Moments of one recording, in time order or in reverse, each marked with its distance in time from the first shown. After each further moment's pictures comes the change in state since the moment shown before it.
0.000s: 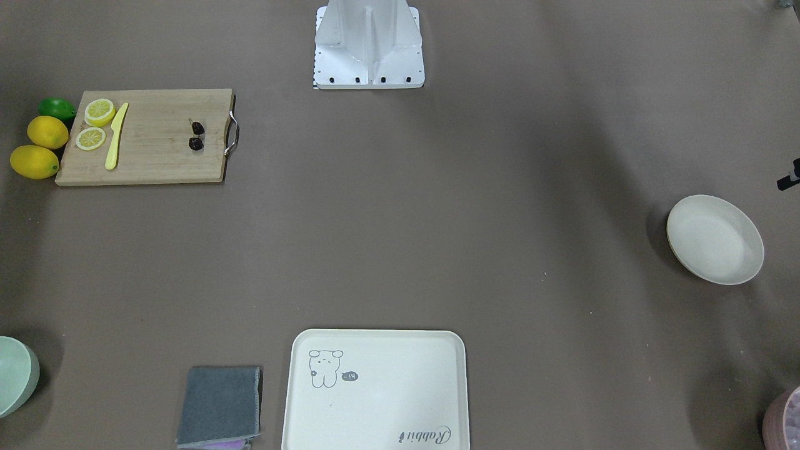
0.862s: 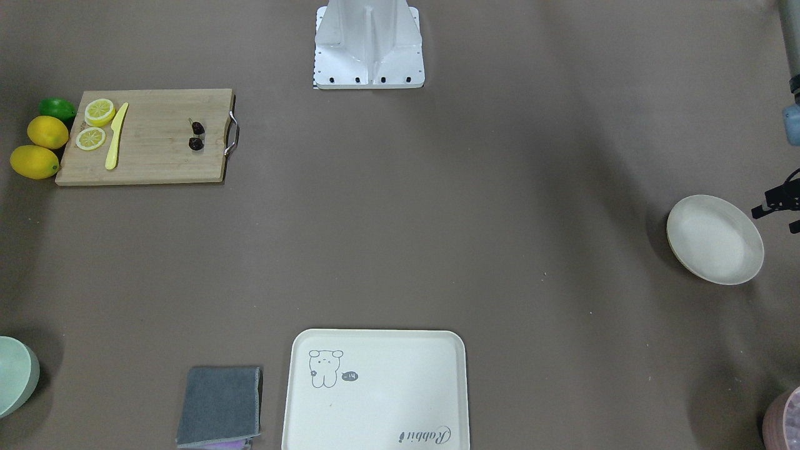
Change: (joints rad) left arm 0.098 -0.072 0.111 -0.176 0.061 -0.187; right arm 0.001 -0.009 0.006 0.001 0.000 -0.003
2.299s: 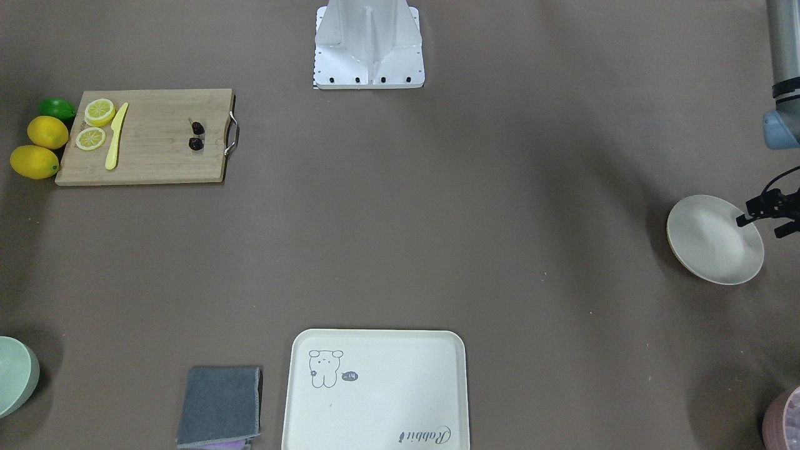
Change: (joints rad) left arm 0.065 0.001 0.078 -0.166 0.082 -0.176; right arm 0.001 0.000 -0.008 -0.001 0.000 -0.002
